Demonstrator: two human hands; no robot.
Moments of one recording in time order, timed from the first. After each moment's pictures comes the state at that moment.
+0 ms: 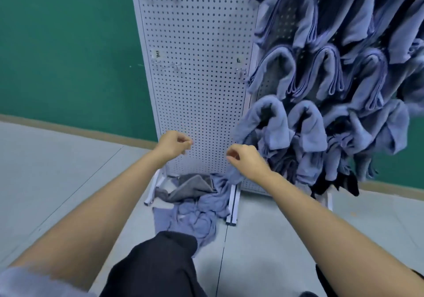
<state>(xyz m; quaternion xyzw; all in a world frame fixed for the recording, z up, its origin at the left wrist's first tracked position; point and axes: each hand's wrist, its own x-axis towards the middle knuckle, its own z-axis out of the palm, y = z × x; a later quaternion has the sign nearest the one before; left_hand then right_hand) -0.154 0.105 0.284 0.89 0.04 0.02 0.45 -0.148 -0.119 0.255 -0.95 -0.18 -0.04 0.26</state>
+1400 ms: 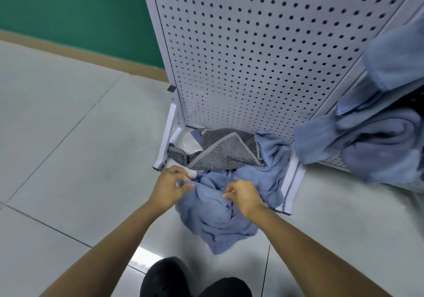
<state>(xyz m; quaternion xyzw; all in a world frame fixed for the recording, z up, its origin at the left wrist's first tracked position) -0.077 0.230 -0.091 0.91 0.06 -0.02 0.42 -0.034 0.009 -0.107 -0.91 -0.12 0.27 0.28</state>
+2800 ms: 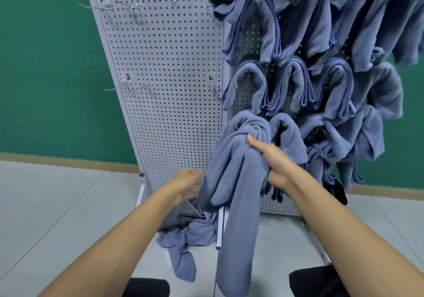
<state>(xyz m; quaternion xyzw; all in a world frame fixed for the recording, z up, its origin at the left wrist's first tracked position) -0.134 0.021 0.248 0.81 0.11 -0.15 0.56 -0.142 -0.198 0.308 -0.61 0.01 0.12 0.78</state>
